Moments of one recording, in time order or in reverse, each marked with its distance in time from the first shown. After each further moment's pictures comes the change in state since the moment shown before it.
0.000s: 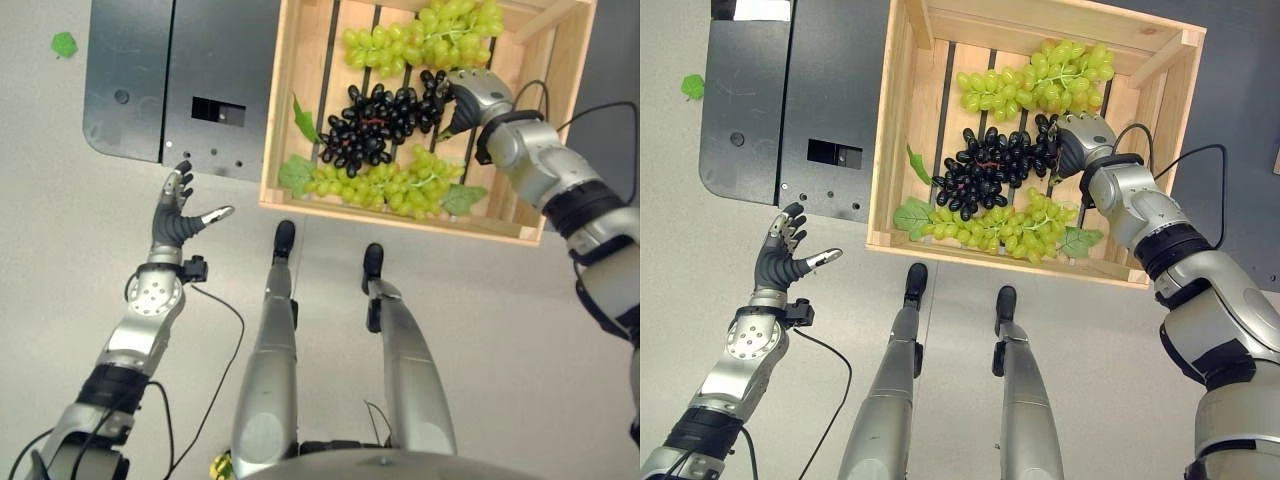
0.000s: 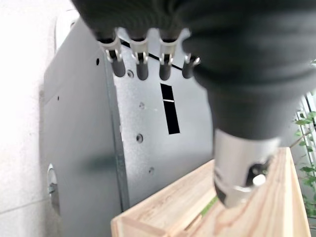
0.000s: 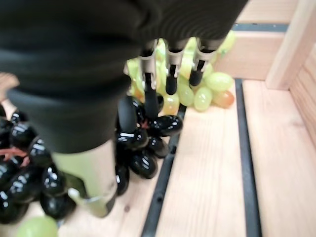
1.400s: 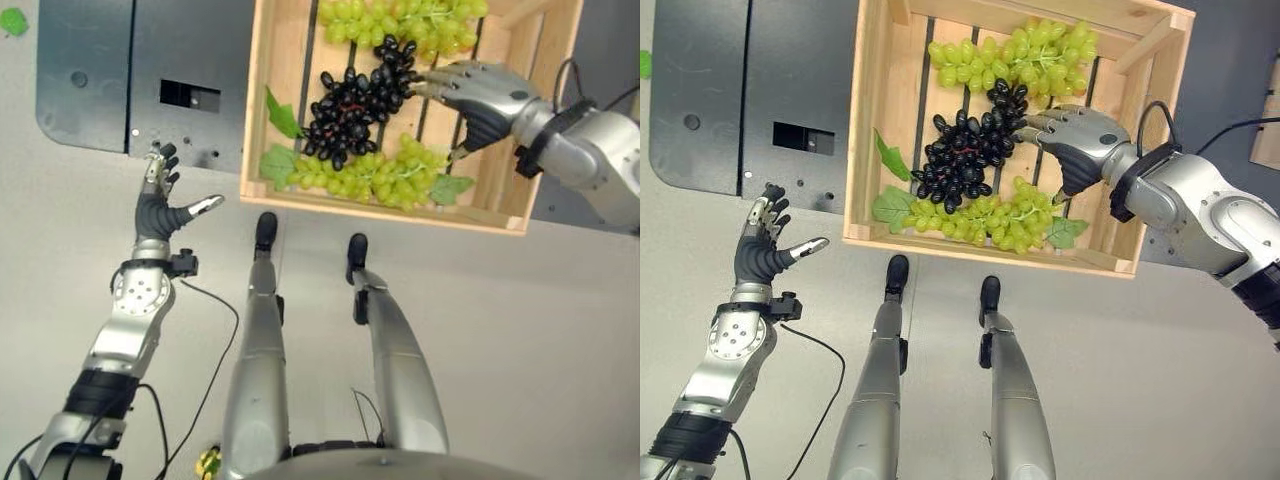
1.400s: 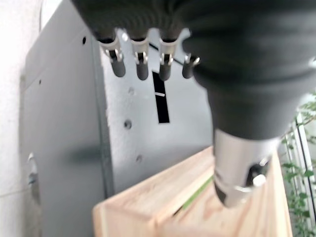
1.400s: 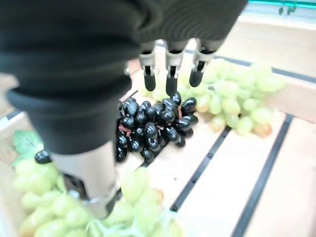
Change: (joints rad) left arm 0.049 0.021 0.078 -0.121 0.022 0.008 -0.014; right arm 0.181 -0.506 -0.070 -0.797 0.088 -0.105 0.217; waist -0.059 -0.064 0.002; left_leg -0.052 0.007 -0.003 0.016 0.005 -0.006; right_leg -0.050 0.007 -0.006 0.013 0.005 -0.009
